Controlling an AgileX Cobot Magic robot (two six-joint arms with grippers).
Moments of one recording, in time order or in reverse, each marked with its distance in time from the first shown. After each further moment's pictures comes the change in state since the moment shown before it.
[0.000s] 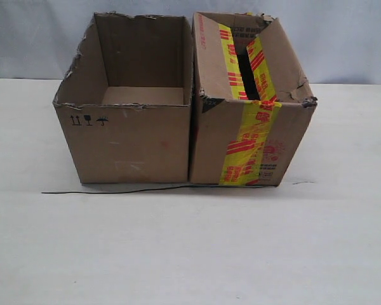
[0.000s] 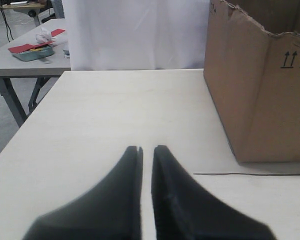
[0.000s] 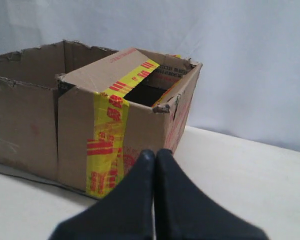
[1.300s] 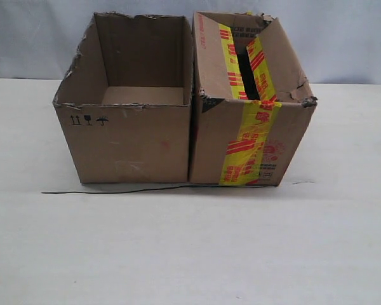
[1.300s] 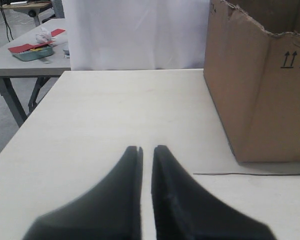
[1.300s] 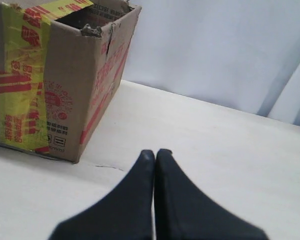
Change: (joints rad) left arm 0.000 0.000 0.000 0.000 0.000 0.000; right arm -0.205 -0.081 0.180 -0.127 -0.038 -0.008
